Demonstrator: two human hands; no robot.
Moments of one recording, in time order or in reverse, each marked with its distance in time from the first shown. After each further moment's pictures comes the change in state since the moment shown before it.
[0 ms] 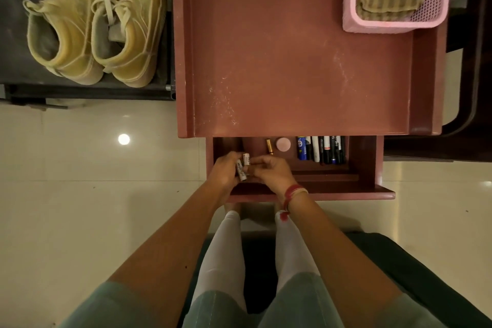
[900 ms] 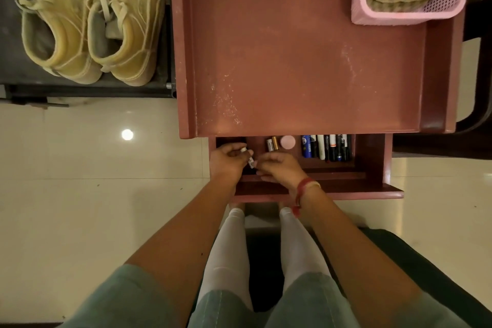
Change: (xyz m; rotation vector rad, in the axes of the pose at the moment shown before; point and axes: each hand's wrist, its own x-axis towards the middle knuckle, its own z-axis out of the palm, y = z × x) left_hand 0.017 -0.001 0.001 0.114 0.252 0.176; right_hand 0.009 -0.007 -0.007 -0.069 -0.010 0.116
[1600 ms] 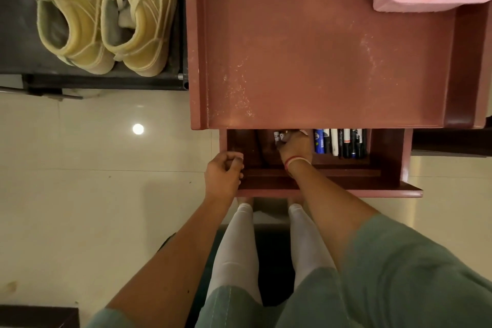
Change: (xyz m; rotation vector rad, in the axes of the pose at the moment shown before) left_hand -0.024 -0.022 -0.033 0.111 0.049 0.139; right_hand 0.077 0.011 -0.006 -0.766 0.528 -0.219
